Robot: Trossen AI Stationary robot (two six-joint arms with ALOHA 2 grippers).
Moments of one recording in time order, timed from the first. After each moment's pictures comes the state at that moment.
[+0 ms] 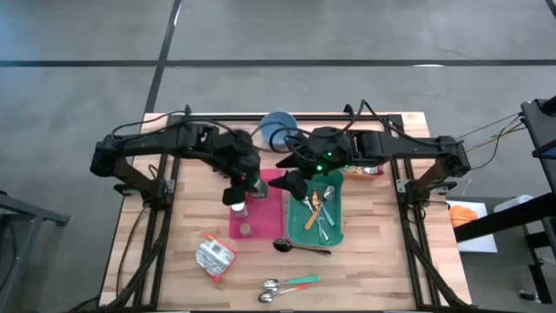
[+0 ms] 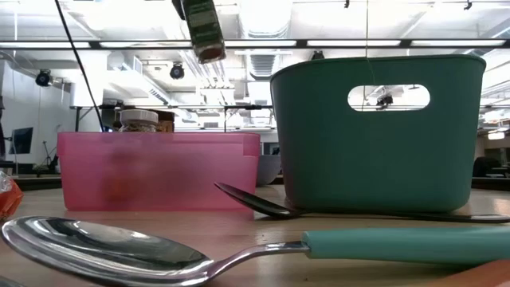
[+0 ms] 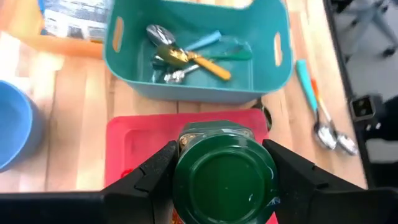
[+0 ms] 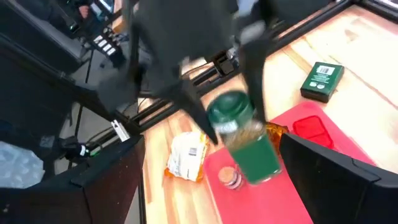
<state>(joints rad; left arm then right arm) 0.03 1.50 1.63 -1.10 0.14 0.01 0.05 1.63 1.75 -0.60 -0.02 0.64</state>
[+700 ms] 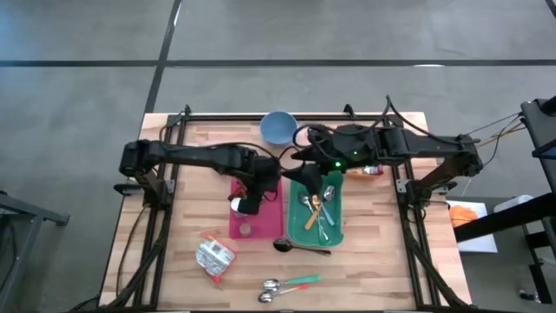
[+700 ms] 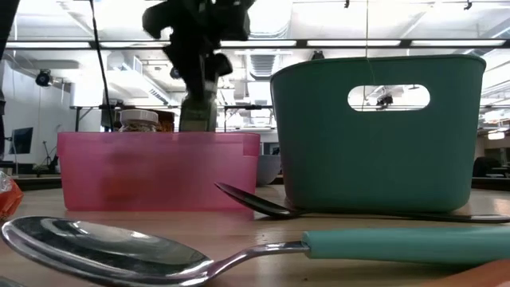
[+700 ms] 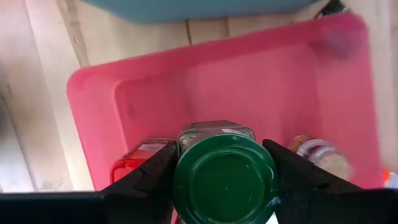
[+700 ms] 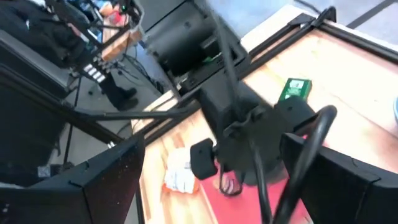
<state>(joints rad) 0.03 1.77 1.50 -1.07 0.04 0.18 0.10 1.51 1.75 -0.67 0.14 0.70</state>
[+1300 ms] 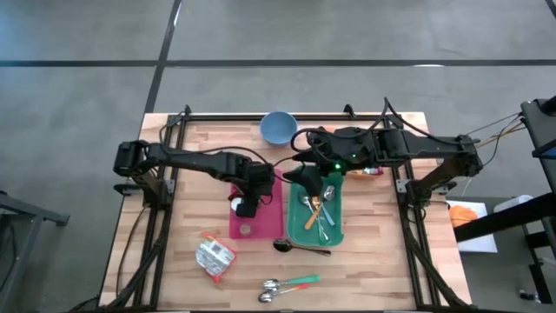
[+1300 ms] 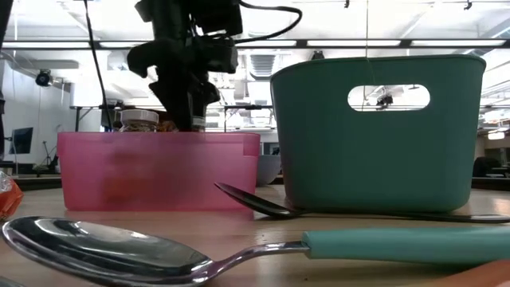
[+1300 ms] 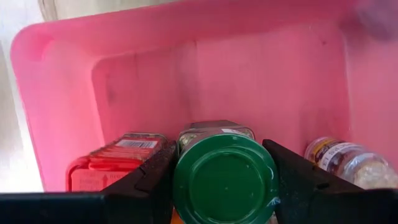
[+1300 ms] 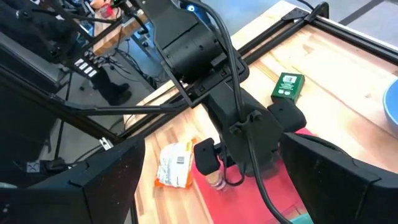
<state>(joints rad) 0.03 1.72 1.24 -0.84 0.05 0.14 0.11 1.52 1.75 -0.70 0.16 0.70</state>
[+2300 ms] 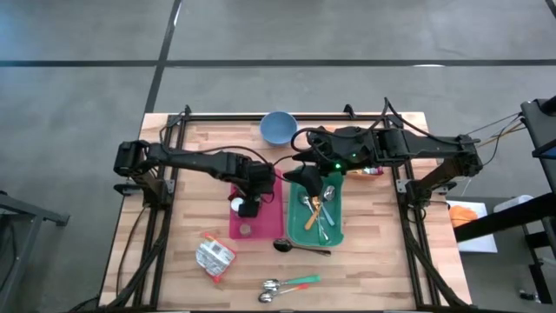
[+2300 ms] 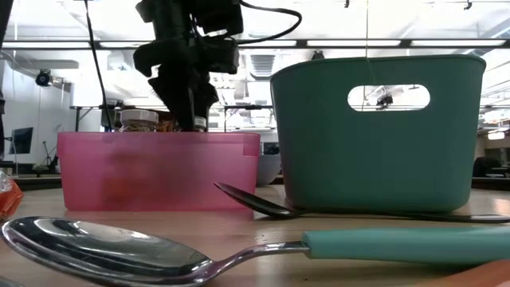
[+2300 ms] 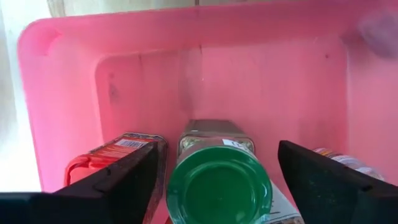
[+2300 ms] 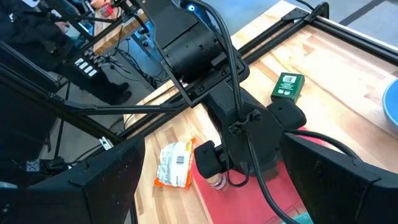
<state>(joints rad) 0.03 1.72 1.24 -0.83 0.04 0.08 0.11 1.52 1.75 -0.71 0.16 0.70</state>
